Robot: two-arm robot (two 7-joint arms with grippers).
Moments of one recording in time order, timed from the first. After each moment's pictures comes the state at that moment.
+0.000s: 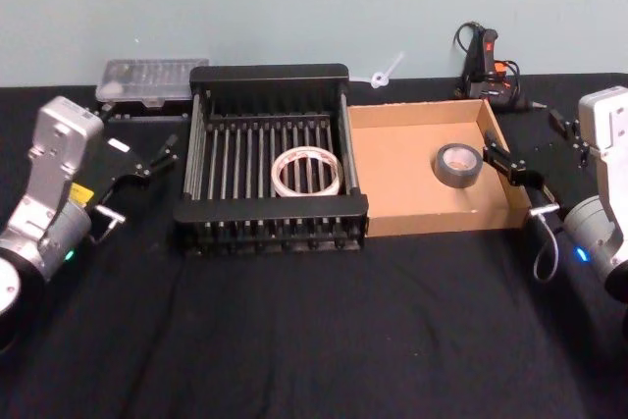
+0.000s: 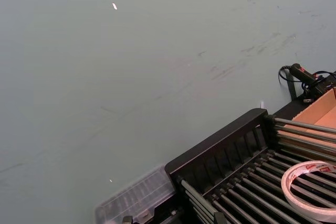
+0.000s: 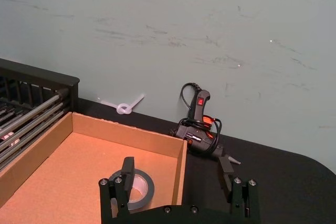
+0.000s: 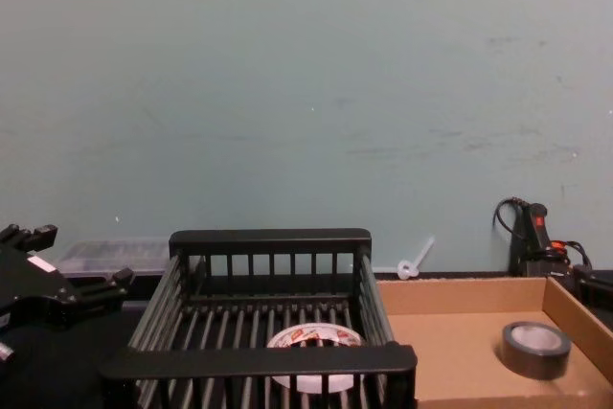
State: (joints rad) left arm -0.20 0.60 0.45 -1.41 -0.25 -0.12 0.03; right arm 0.12 0.36 -0.23 -1.45 0.17 0.00 0.02
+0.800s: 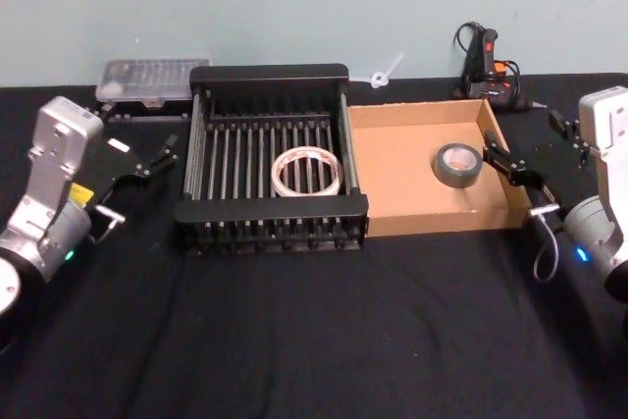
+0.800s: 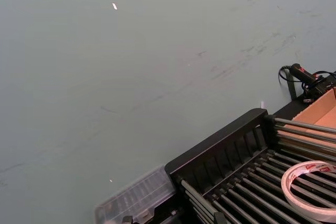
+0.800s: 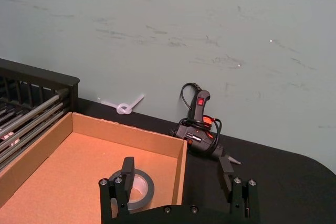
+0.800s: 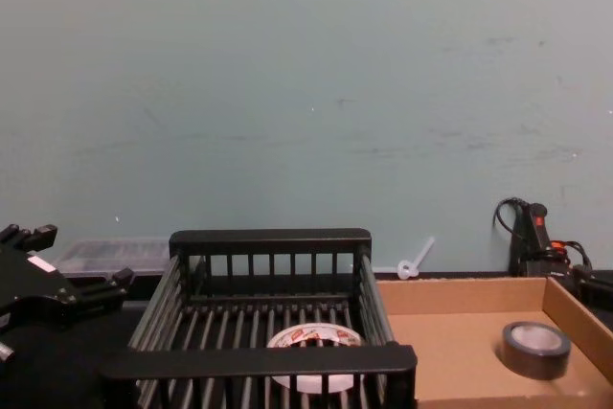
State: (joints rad) left arm -0.20 0.60 0.45 -1.41 -0.25 -0.12 0.03; right arm 0.12 0.36 -0.23 -1.45 0.17 0.00 0.02
